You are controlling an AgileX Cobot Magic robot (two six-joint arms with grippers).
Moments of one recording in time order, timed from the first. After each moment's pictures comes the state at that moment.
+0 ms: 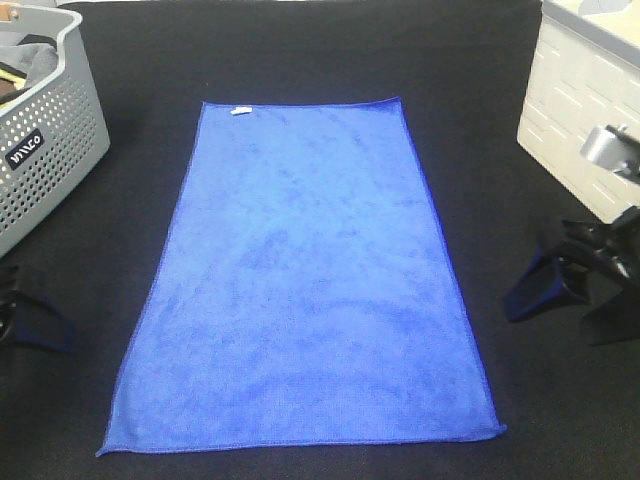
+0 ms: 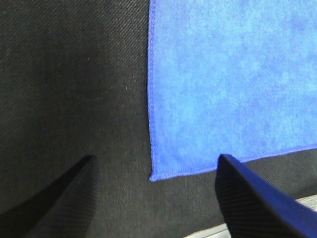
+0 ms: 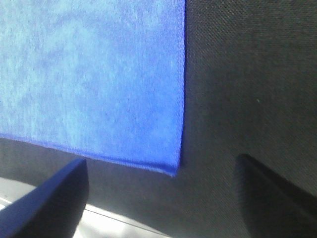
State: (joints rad) left arm -0.03 1.39 -0.53 -0.73 0.60 0.40; right arm 0.05 1.39 -0.65 0.58 0.75 -0.34
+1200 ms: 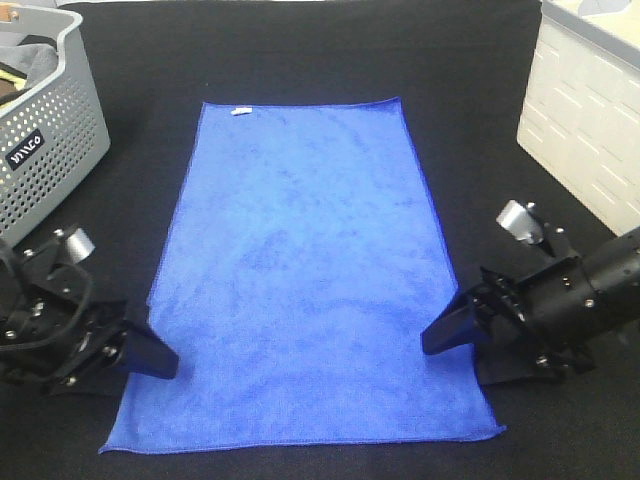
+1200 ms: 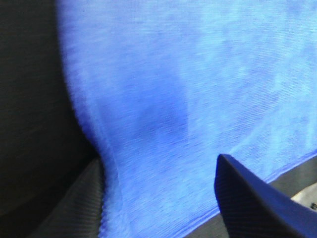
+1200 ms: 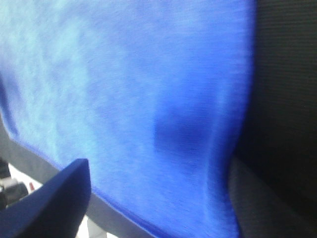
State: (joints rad) left arm -0.15 1.85 -0.58 -1.35 0.55 1.01; right arm 0.08 1.87 -0.62 1.15 0.65 -0.92
